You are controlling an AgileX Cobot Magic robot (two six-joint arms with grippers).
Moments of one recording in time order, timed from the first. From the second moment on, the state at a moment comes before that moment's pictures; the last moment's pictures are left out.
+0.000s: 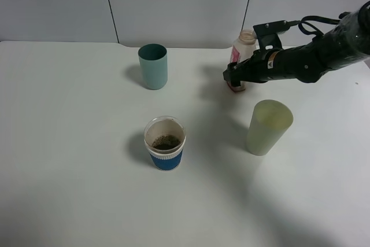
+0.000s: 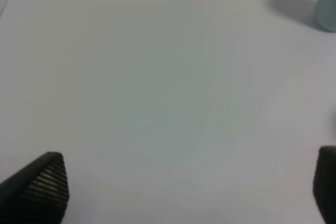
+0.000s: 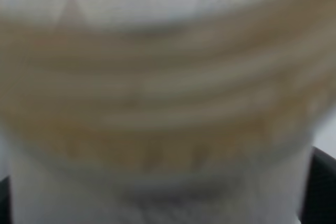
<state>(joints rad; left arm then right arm) 0.00 -0.01 -0.51 0.01 1.06 -0.02 0.26 1.98 -0.93 -0.34 -0.28 0.25</state>
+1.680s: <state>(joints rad) 0.00 -0.01 -0.51 0.01 1.06 -0.02 -0.03 0.84 -0.93 -0.10 0.41 -0.05</state>
